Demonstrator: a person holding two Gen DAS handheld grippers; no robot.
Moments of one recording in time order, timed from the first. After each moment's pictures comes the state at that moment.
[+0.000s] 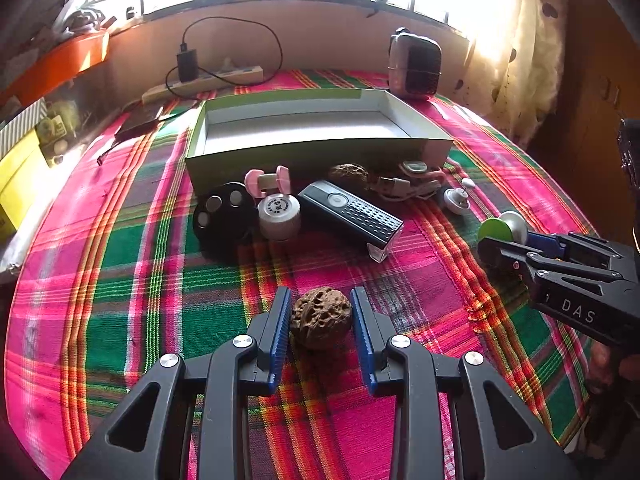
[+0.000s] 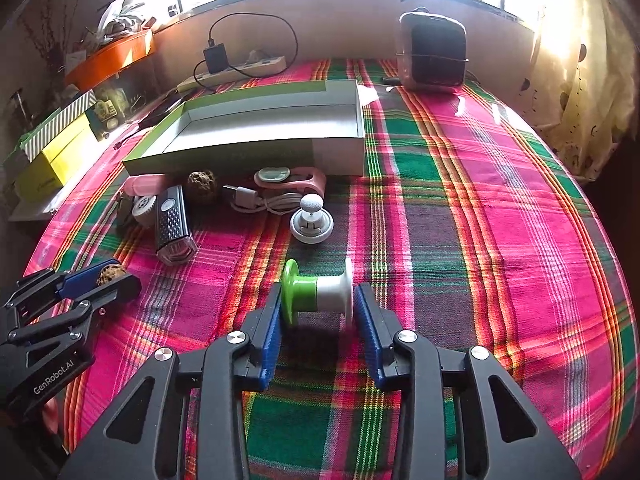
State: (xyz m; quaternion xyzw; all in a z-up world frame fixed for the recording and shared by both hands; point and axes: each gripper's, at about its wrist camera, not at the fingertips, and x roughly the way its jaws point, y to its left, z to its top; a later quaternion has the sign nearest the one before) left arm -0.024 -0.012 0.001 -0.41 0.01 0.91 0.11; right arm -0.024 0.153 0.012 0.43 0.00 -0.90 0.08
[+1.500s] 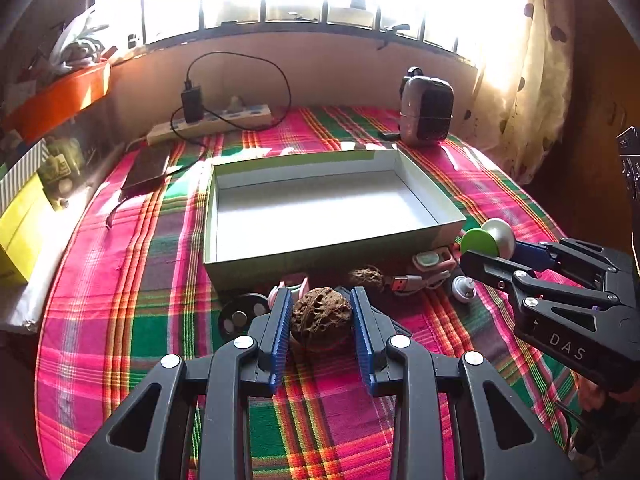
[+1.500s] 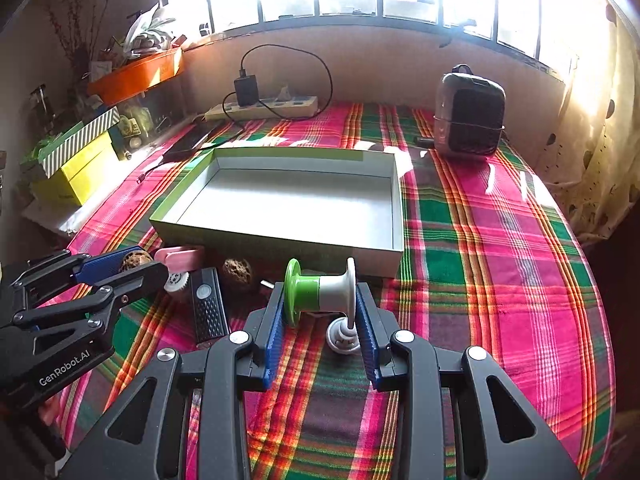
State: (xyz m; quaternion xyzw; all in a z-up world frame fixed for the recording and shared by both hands) left arm -0.068 -0.015 0.050 -0.38 0.00 0.92 0.10; right arm -0.067 0.127 0.060 0.39 0.03 -0.91 0.12
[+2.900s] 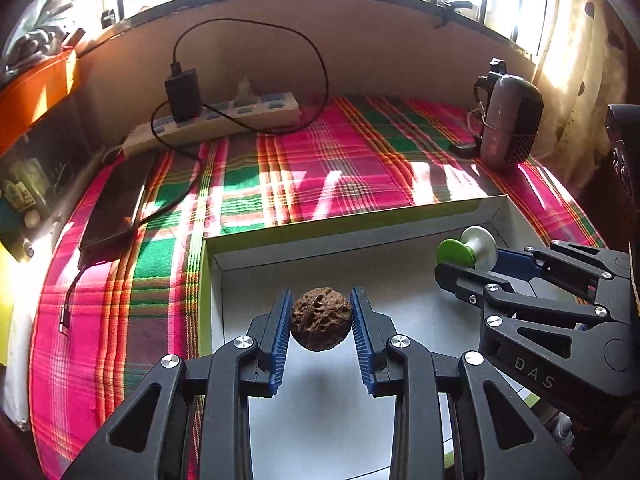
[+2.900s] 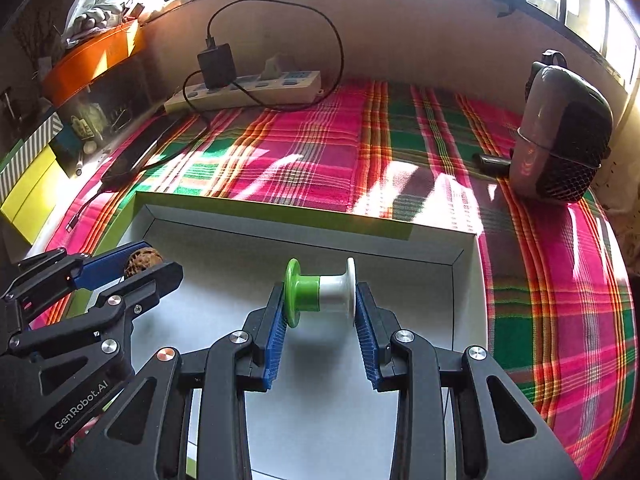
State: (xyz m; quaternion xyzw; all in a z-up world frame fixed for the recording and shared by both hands) left arm -0.226 -0.025 0.019 -0.42 0.01 0.90 0.06; right arm -0.234 0.093 0.023 0.45 0.04 -0.88 0.13
